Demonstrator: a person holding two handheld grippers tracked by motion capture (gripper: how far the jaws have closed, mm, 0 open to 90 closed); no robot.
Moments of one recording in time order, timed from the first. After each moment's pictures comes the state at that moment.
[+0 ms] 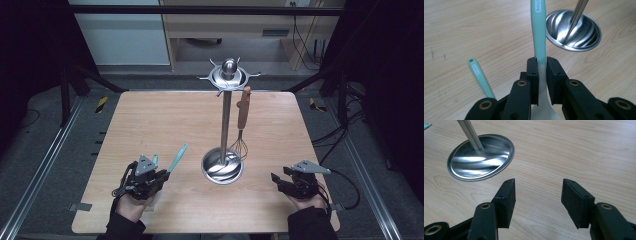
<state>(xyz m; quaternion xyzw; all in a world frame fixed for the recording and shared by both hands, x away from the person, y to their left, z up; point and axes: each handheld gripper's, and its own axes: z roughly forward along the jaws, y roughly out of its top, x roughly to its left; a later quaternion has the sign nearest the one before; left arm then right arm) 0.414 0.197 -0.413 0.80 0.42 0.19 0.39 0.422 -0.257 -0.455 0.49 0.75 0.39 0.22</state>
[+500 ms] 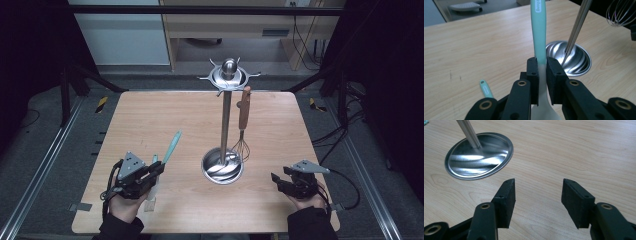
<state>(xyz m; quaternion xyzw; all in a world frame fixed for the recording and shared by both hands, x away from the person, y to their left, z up) 0.398 0.207 -0.381 0.75 0.41 0.24 0.46 0.423 -0.257 -0.456 0.49 0.75 0.39 0.22</state>
